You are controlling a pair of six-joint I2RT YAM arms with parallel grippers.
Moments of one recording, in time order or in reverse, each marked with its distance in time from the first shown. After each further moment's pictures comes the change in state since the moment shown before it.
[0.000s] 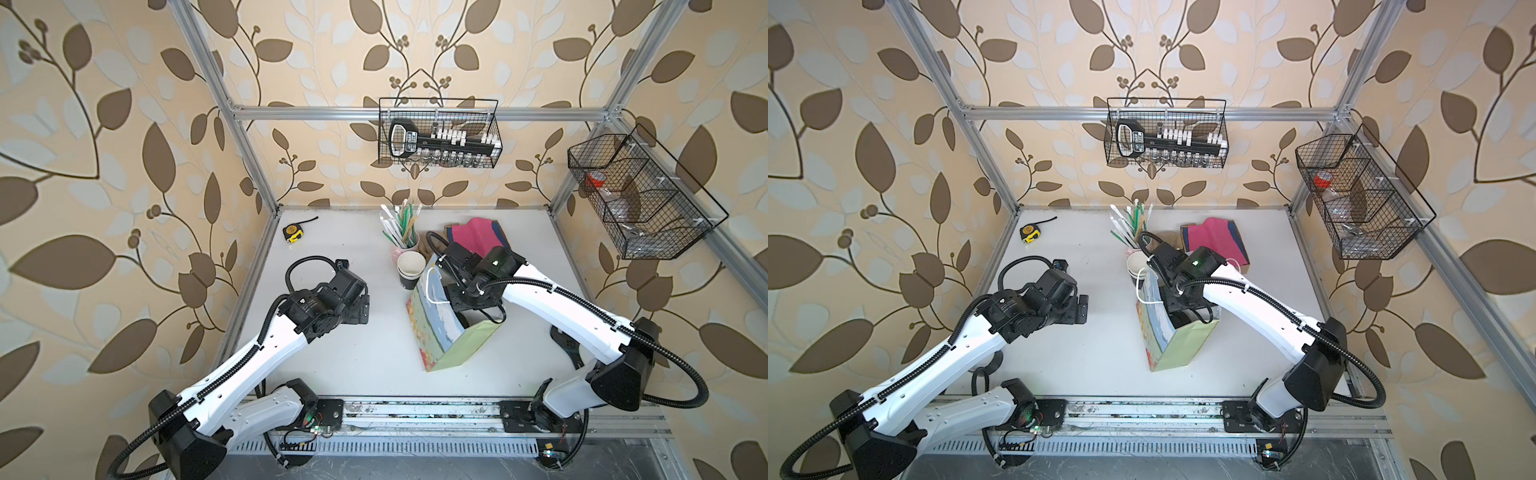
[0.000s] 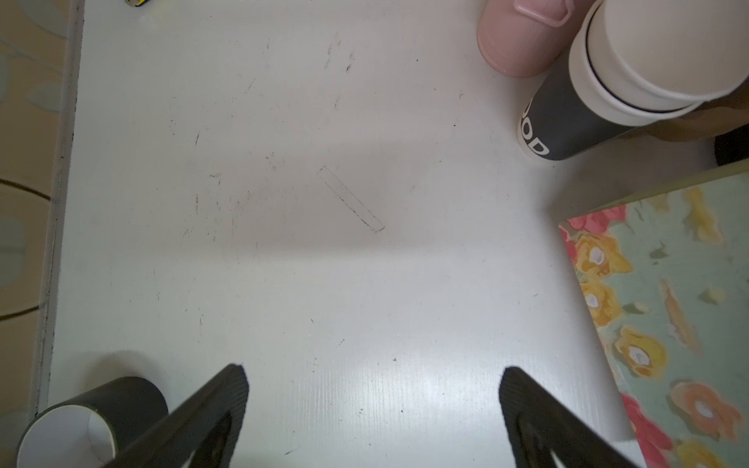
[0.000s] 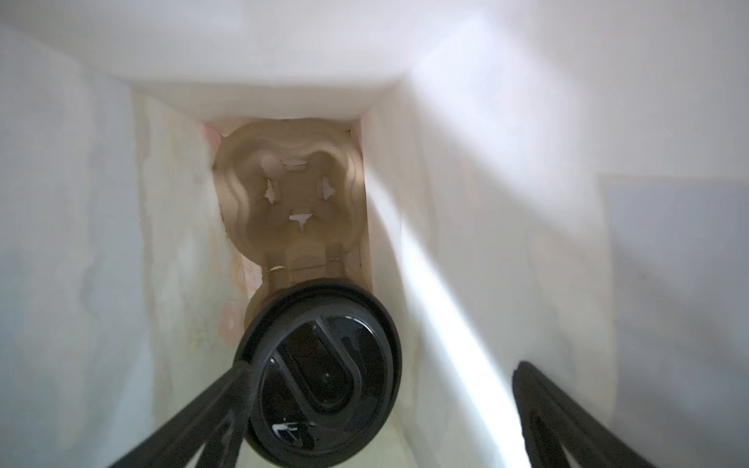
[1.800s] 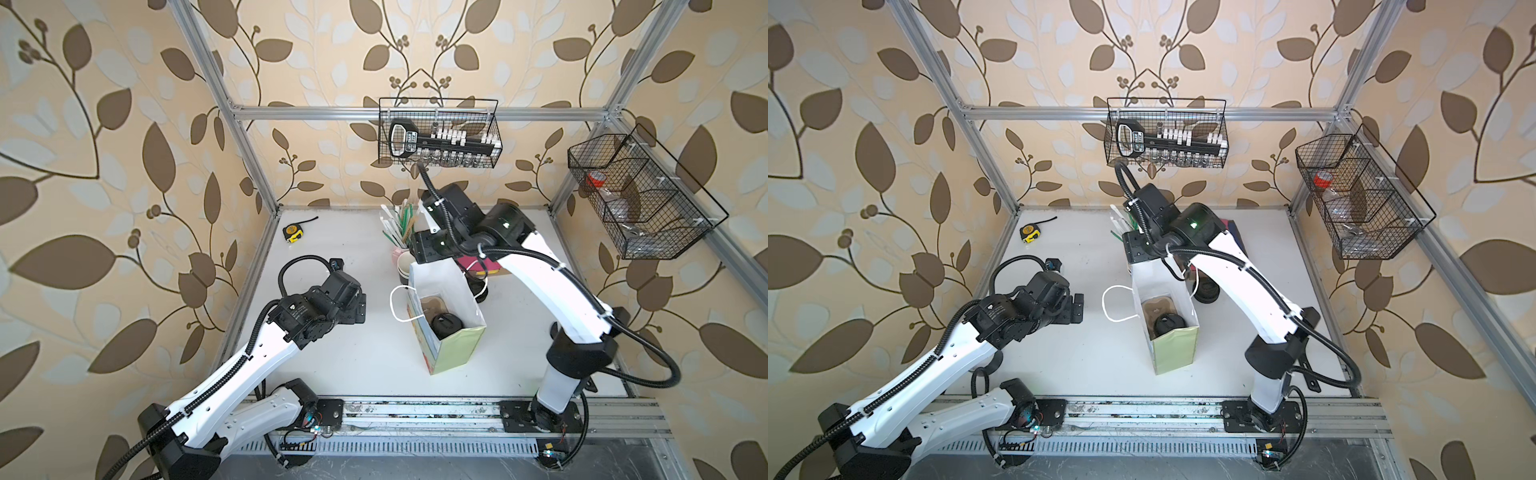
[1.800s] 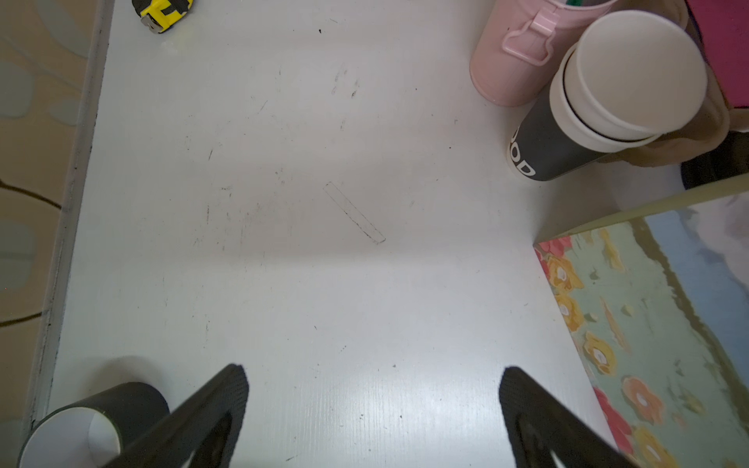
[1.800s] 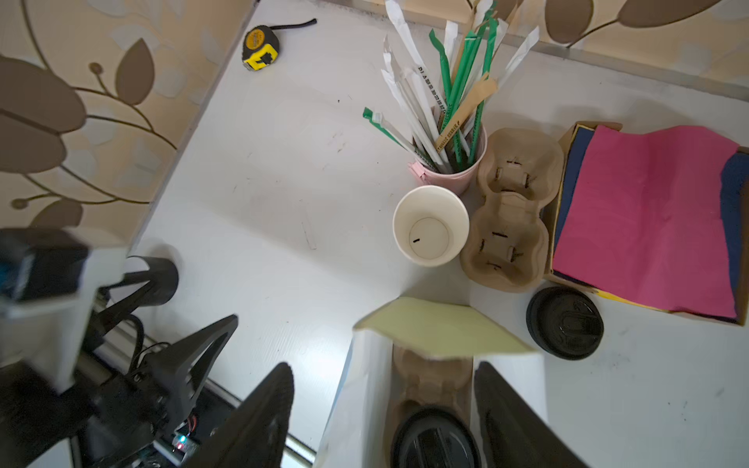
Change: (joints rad) left arm 0.000 -0.067 0.000 0.000 -0.025 -0.001; right arm 0.004 0.316 0.771 0.006 -0.064 -0.186
